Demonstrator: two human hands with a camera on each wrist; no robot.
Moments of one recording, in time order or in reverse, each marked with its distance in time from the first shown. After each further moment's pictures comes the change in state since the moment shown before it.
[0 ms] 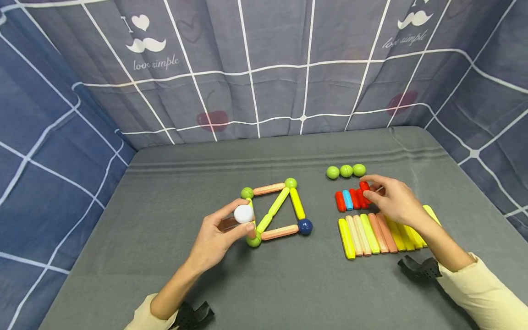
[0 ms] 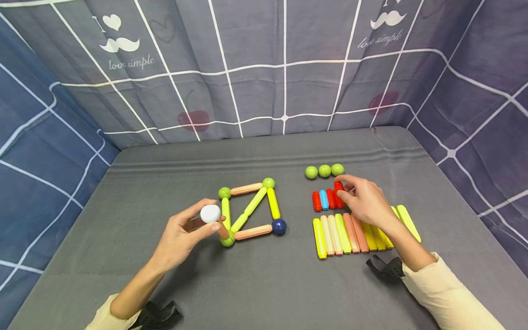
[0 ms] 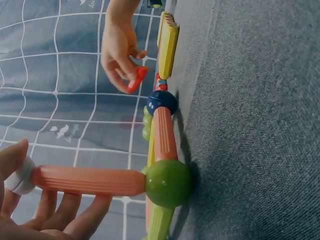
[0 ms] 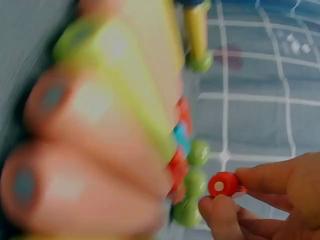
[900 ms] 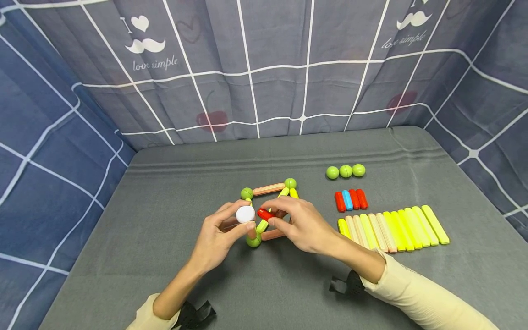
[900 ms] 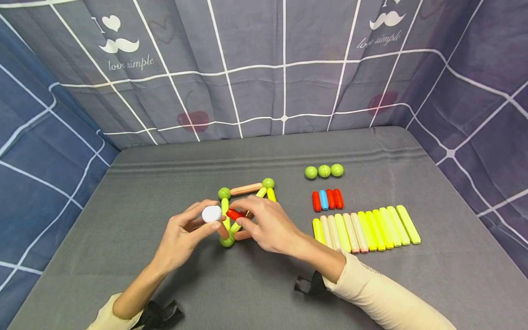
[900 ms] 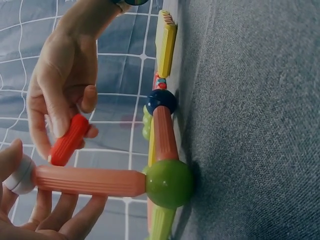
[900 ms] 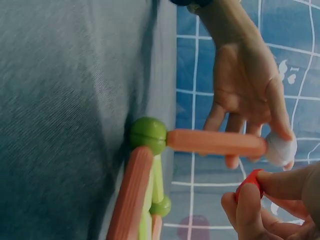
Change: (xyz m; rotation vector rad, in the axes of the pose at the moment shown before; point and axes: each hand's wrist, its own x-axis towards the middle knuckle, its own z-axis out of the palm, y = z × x) left_hand 0.002 0.002 0.004 0.114 0.059 0.047; right_hand 0.008 -0.155 0.086 0.390 -0.162 -0.386
